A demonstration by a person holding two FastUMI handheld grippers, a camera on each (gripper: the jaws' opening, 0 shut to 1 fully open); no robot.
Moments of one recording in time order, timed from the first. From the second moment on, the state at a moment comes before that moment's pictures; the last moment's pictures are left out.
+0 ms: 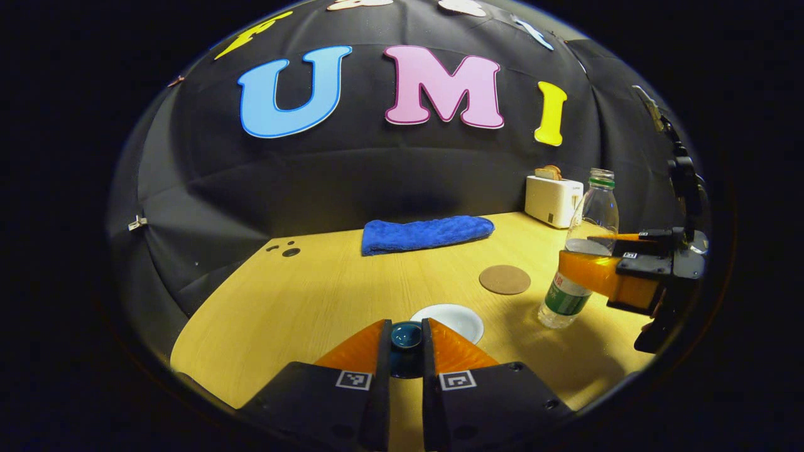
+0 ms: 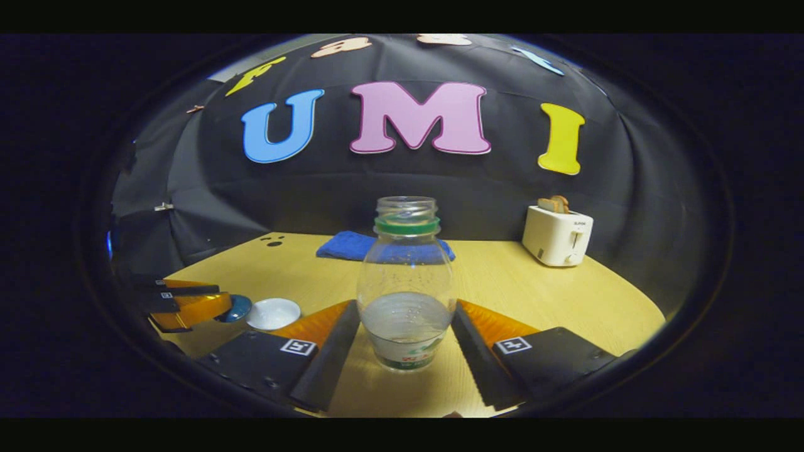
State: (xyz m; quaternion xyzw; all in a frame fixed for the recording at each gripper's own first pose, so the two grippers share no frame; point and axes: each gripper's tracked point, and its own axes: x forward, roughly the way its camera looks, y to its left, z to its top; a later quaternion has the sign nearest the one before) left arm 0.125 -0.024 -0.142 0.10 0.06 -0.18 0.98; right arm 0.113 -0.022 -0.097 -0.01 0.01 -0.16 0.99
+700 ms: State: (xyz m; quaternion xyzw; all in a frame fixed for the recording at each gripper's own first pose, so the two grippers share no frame) left arm 0.118 0.013 -0.131 0.09 0.05 -0.16 0.98; right arm 0.130 -0.015 -0.091 -0.05 0.04 -0.14 0.99
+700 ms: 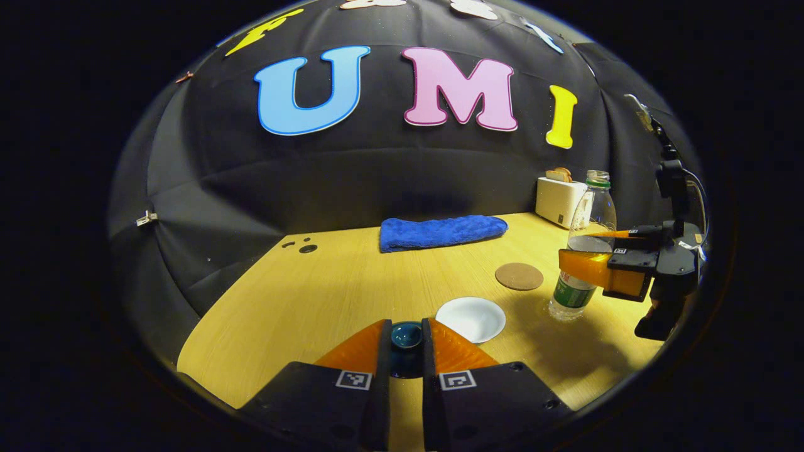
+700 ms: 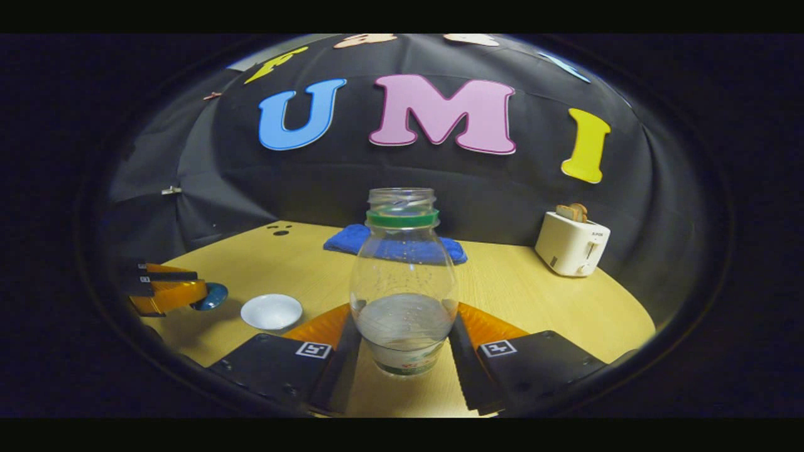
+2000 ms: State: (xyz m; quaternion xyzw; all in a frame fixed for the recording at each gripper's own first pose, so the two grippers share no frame) left arm 0.101 0.124 -0.112 0.04 0.03 -0.13 0.99; right arm 0.188 0.007 -0.113 -0.58 0.15 -0.04 0.80
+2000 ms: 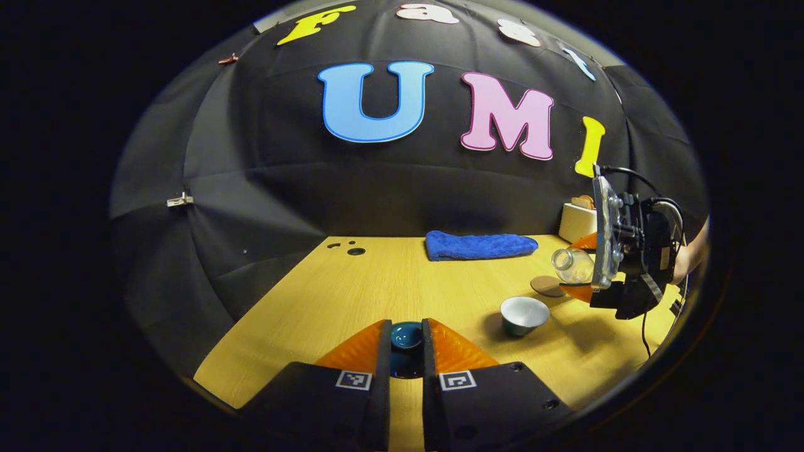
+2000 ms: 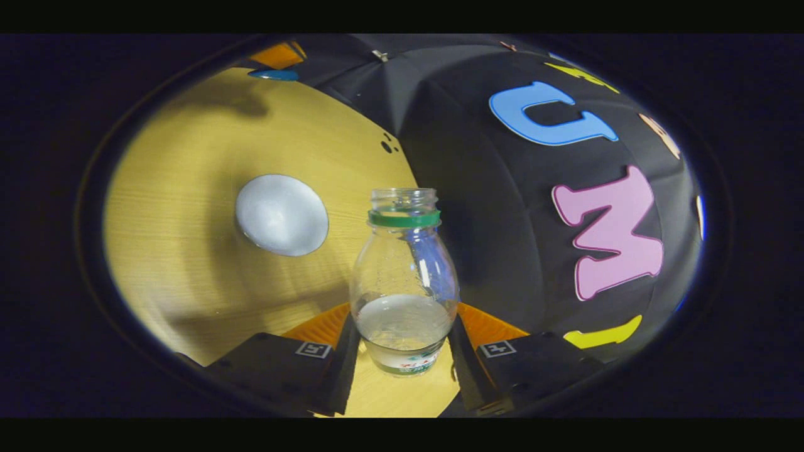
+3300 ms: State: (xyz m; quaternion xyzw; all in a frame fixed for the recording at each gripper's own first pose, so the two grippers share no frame) left arm 0.101 0.172 -0.129 0.03 0.05 -0.10 0.99; right arm 0.211 0.008 -0.129 -0.75 0.16 0.03 0.64
